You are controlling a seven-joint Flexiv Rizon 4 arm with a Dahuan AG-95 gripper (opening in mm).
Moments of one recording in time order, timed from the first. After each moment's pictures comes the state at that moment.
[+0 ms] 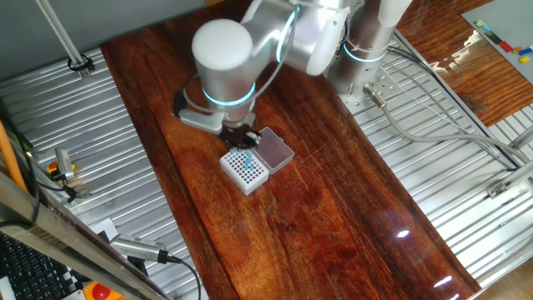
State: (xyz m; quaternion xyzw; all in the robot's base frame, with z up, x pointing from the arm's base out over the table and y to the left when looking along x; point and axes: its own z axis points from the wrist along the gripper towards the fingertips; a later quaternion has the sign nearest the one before) arm 0.458 0.099 0.098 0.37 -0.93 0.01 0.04
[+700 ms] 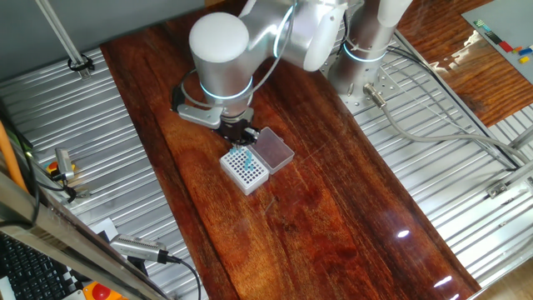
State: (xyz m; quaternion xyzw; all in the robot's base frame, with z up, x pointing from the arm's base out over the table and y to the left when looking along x) arm 0.458 0.095 0.099 0.34 -0.94 0.01 0.03
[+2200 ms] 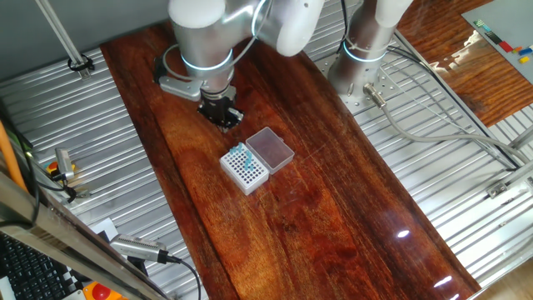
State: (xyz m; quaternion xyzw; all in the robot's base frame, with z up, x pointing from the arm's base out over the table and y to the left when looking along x) arm 0.468 0.031 0.098 0.34 -0.94 -0.01 0.02
